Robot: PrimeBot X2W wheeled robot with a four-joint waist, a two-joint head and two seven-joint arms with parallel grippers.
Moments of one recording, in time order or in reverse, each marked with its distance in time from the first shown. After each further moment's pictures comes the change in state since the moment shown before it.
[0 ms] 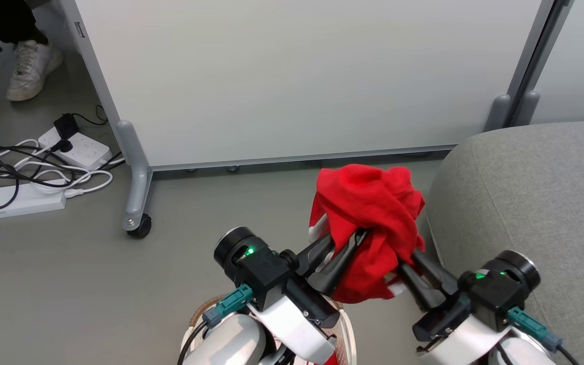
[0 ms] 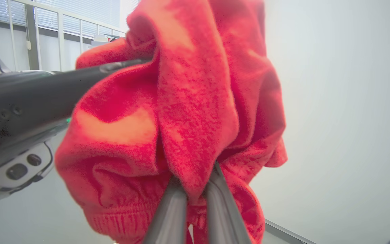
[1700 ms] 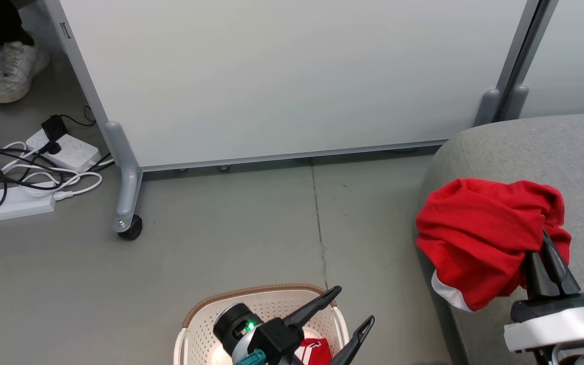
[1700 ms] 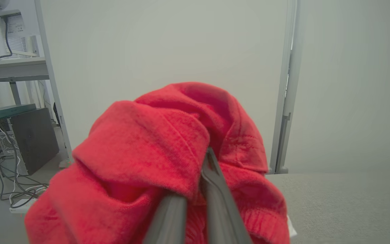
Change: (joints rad) left arm 0.146 0.038 -0.081 0.124 0.058 0.000 0.000; right arm 0.181 0.148 -0.545 0.026 -0.072 0.000 0.000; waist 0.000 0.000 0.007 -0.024
